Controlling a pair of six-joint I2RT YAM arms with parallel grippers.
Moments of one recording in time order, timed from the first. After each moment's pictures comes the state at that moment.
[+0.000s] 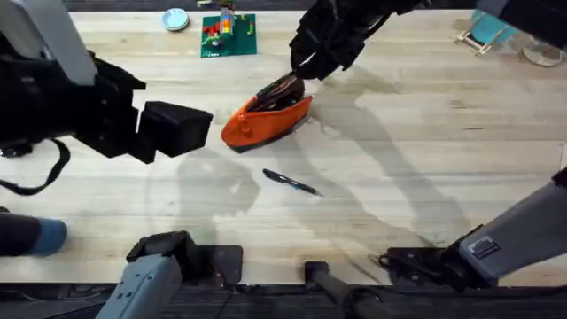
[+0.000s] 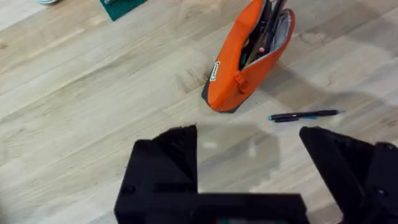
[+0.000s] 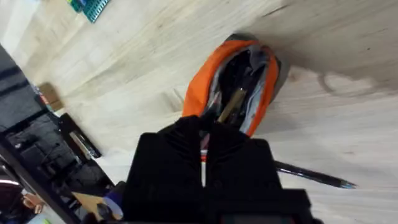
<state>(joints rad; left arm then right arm) 0.18 0.88 1.29 -1.35 0.40 0.52 0.51 1.86 1.70 -0.97 -0.26 1.21</state>
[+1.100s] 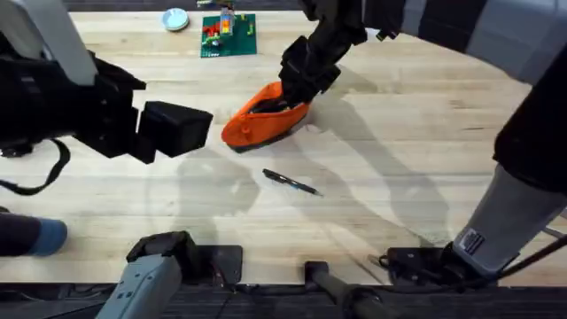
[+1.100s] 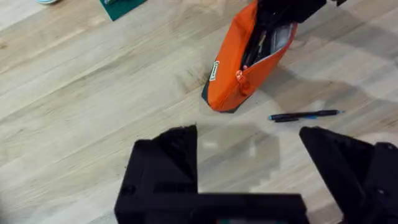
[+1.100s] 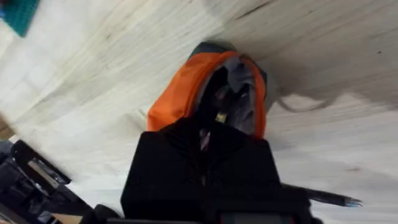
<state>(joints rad) 0.18 0.88 1.29 -1.35 0.40 0.52 0.56 2.03 1.70 -0.94 -0.23 1.28</state>
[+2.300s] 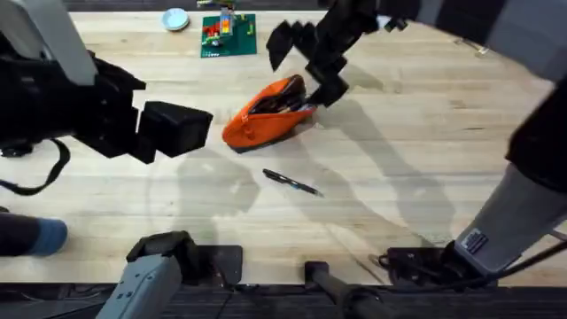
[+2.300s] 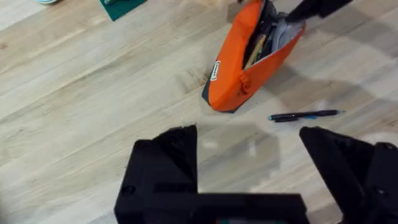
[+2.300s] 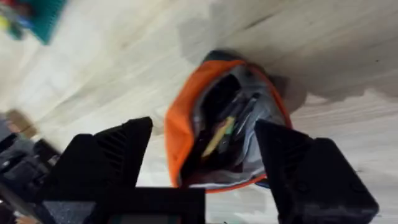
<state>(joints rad) 0.18 0.88 1.29 -1.35 0.40 0.52 0.52 2.00 1.72 -0.93 -0.25 1.26</state>
